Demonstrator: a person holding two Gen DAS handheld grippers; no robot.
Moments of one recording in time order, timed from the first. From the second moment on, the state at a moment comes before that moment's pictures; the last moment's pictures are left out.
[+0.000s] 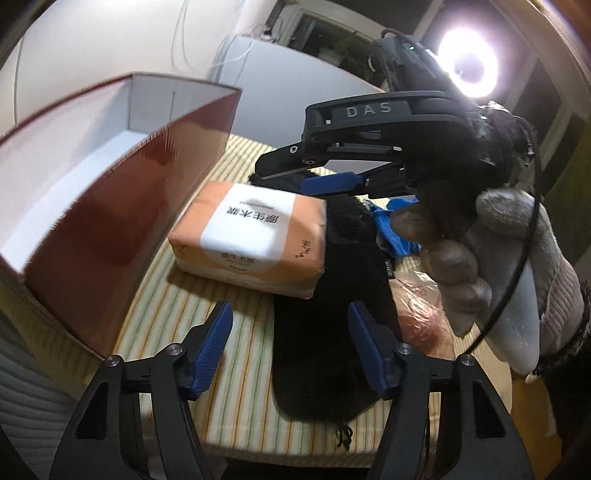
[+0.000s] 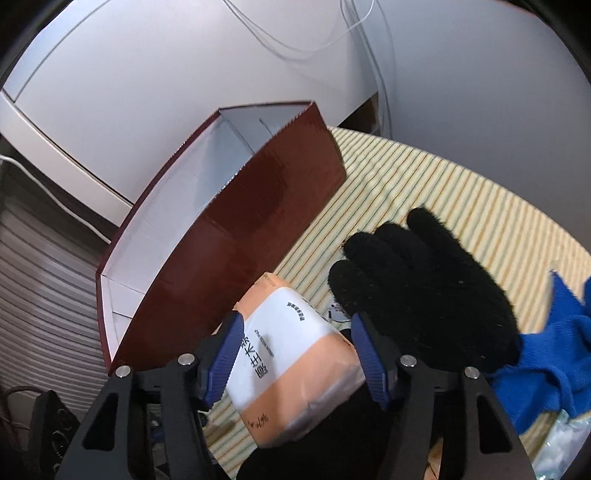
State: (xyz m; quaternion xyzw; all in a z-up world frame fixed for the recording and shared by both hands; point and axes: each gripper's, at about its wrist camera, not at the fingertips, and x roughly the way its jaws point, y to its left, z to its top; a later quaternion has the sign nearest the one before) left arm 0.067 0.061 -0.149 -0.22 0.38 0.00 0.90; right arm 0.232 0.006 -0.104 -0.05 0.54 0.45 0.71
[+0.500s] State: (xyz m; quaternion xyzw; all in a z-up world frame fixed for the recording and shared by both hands) left arm 0.099 0.067 -0.161 -0.23 0.39 0.01 0.89; right arm 0.232 0.012 -0.124 -0.06 0.57 0.46 0.68
